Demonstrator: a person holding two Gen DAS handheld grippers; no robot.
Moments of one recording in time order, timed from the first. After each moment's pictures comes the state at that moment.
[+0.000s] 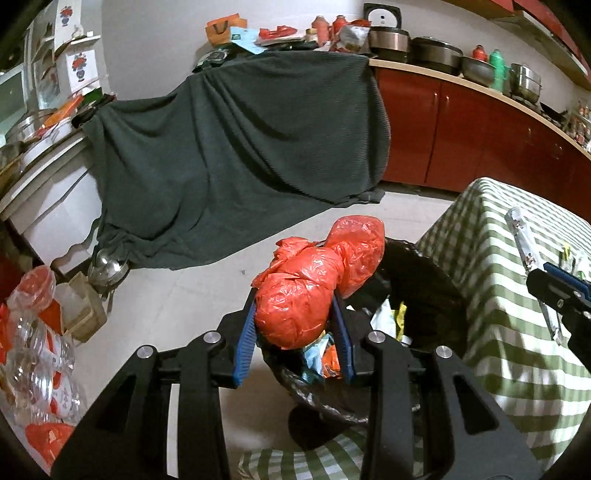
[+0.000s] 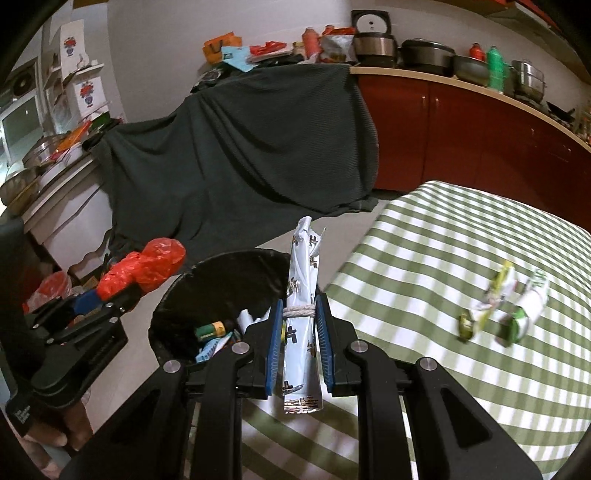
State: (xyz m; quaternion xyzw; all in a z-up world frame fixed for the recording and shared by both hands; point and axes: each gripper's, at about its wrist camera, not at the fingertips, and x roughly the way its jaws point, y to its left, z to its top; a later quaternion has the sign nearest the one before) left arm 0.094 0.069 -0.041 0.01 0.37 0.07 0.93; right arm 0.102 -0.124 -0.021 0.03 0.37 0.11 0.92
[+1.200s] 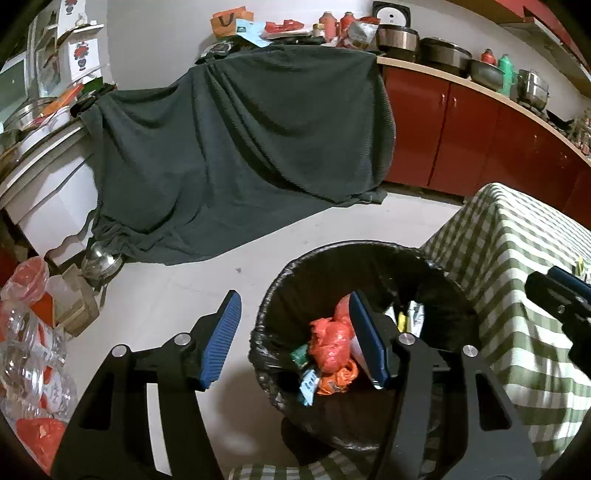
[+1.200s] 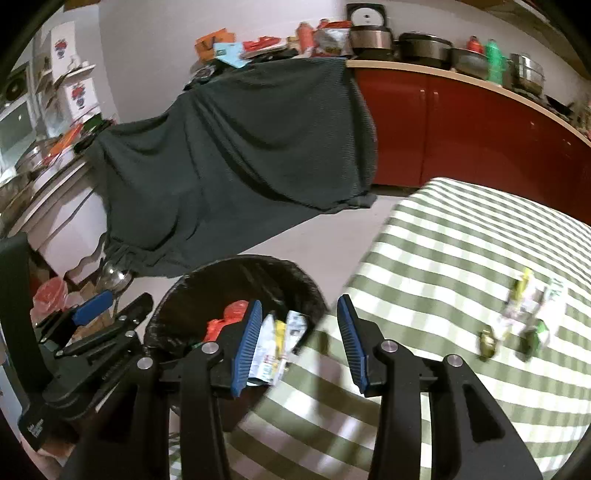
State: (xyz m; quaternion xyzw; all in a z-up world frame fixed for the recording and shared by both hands) left arm 0.118 0.074 -0.056 0.00 0.37 0.06 0.93; right arm 0.119 -0.123 -0.026 0.05 0.38 0.09 0.92
